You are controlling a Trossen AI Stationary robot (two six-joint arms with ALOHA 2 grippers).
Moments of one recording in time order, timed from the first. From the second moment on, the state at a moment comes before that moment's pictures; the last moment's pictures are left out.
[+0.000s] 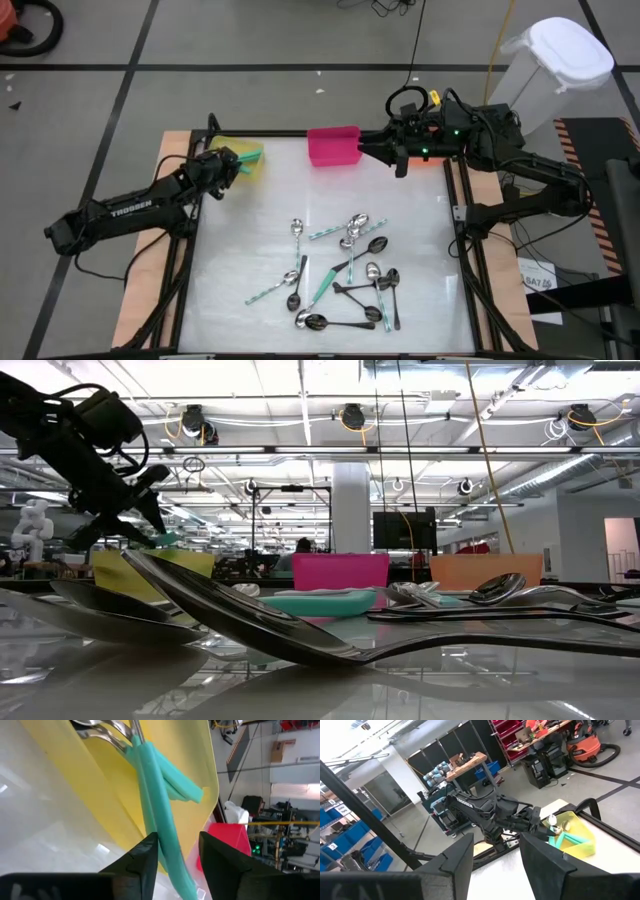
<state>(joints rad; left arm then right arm) 0.65 0.72 0.27 -0.20 -0.24 -1.67 -0.27 1.13 1.29 -0.23 -0.21 0.51</state>
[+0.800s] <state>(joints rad) 0.65 0.72 0.39 -0.21 -0.23 -1.46 -0.27 1.13 1.29 -0.23 -0.21 0.53</state>
